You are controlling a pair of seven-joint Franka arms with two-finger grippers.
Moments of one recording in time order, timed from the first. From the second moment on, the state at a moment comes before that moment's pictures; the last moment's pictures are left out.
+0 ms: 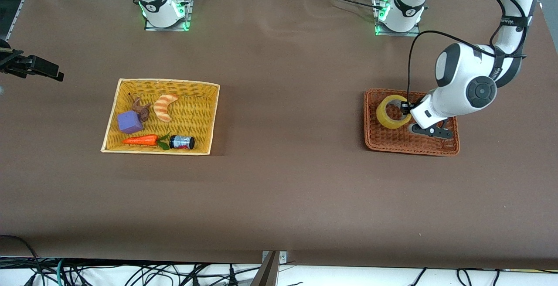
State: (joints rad) left arm -0.06 0.25 -0.02 -2.12 -0.06 2.14 0.12; right arm -0.11 0.07 0.02 -1.54 -0.01 1.48 0.00
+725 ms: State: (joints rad) left arm -0.06 0.26 -0.01 -2.15 -0.06 2.23 0.14; right arm -0.11 0.07 0.02 -1.54 -0.01 1.48 0.00
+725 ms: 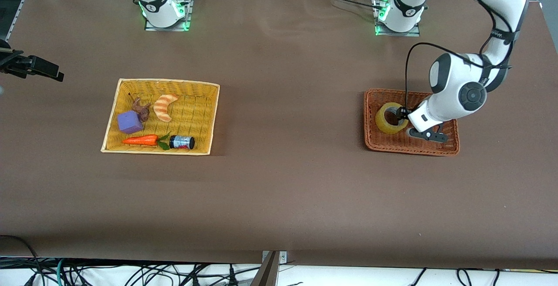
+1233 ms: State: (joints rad) left arm -0.07 0.10 -0.01 -1.68 -0.05 1.69 0.14; right arm -0.11 0.07 0.02 -1.54 -0.01 1.48 0.00
